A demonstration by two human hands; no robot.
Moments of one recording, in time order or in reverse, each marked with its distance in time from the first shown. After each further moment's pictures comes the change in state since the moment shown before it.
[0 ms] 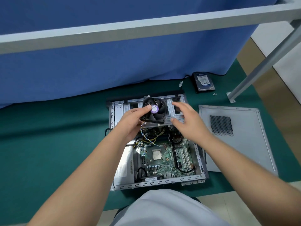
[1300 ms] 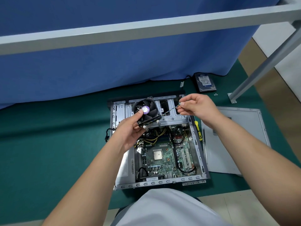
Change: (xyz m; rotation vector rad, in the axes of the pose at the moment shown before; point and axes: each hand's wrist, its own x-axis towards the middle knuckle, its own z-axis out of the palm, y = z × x) left_hand -0.010 -0.025 -0.026 -0.176 0.017 -0.032; right_hand 0.041 0.008 -0.041 0.708 -0.026 0.271
